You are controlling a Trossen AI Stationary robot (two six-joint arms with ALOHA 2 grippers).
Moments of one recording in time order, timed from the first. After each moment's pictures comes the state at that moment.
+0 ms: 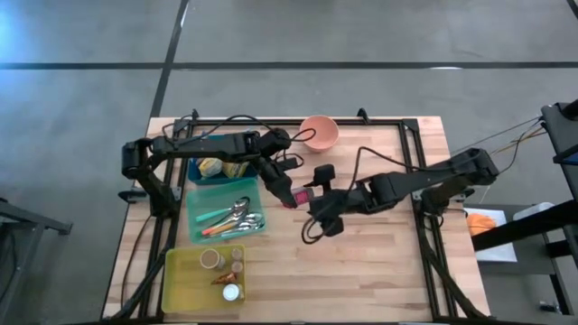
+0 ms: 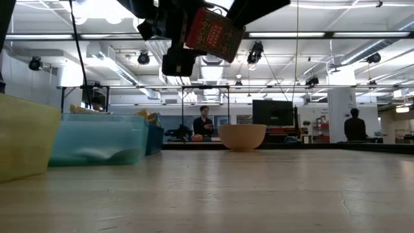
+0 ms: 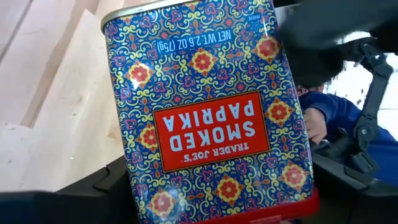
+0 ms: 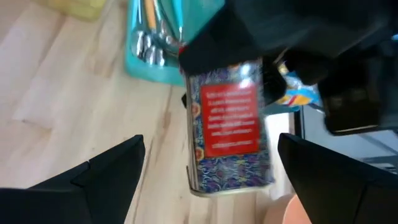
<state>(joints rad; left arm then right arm) 0.24 1.72 1.31 -0.44 0.93 -0.67 0.26 1.56 1.38 -0.64 0.45 -0.25</state>
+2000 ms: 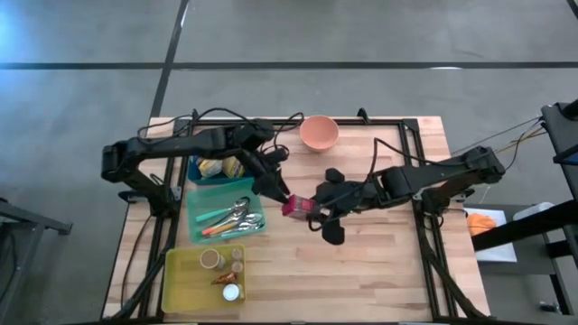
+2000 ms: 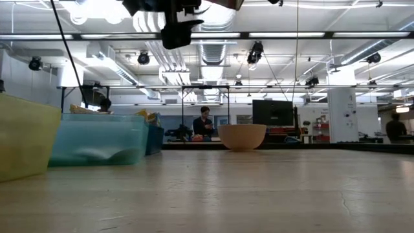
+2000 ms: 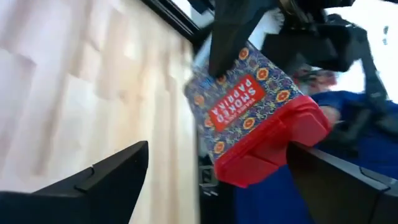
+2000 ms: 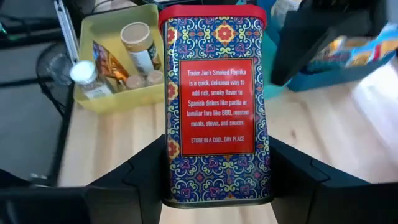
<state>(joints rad) 0.23 1.55 1.31 -0.44 0.86 -0.52 0.27 1.50 1.45 -0.65 0.22 0.35</state>
